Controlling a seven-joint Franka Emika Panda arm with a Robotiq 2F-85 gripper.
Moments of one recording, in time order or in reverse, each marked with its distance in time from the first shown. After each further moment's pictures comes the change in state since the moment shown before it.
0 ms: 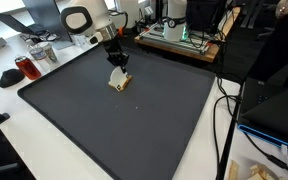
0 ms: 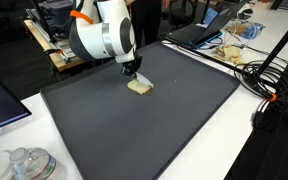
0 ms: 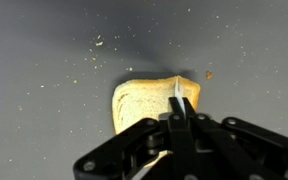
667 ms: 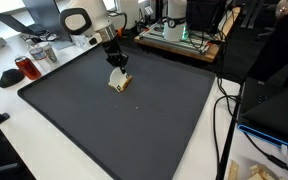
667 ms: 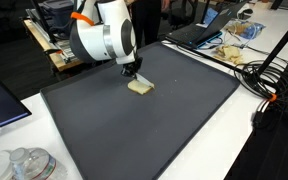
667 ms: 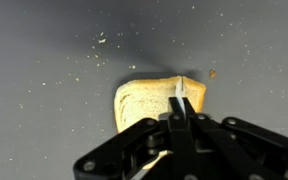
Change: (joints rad) arm 0.000 0.022 -0.004 0.029 0.000 0.013 0.004
